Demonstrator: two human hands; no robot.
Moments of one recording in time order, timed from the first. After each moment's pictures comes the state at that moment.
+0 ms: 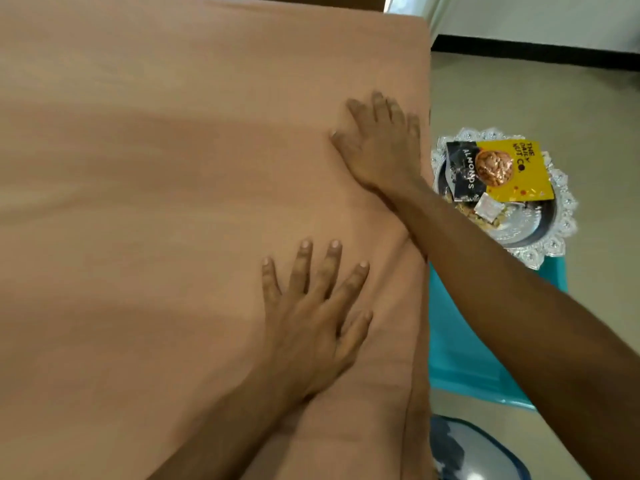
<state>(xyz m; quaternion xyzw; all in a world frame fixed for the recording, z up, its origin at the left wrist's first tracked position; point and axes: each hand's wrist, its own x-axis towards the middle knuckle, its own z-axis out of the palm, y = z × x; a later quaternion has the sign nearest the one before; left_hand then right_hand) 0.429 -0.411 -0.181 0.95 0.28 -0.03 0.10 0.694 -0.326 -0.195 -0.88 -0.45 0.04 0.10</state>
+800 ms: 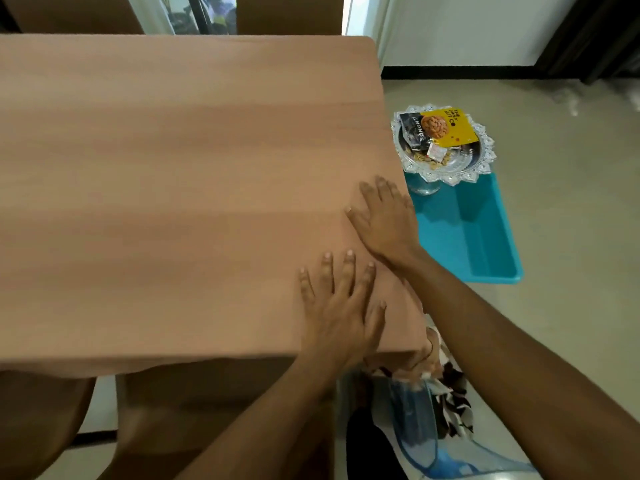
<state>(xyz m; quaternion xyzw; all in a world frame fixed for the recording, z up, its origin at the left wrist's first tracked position) 0.280 -0.549 -0.183 0.96 0.24 -0.03 0.12 0.482 -0.544 -0.188 -0.91 -0.39 0.05 0.10</state>
